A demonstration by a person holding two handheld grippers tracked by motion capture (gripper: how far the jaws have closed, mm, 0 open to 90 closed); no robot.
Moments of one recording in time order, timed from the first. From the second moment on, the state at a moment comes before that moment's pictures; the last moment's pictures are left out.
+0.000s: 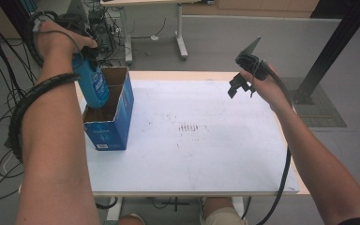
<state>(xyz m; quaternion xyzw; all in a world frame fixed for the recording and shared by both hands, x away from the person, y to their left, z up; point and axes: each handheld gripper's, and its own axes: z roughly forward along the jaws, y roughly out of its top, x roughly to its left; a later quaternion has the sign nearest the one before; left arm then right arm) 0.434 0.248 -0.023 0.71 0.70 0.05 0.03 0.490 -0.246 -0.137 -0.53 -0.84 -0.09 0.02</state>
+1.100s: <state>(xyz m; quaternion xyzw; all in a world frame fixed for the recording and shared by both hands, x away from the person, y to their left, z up) 0.433 0.237 -0.126 0.72 0.70 0.04 0.03 0.493 -0.235 -0.146 -0.53 -0.84 -0.08 0.02</state>
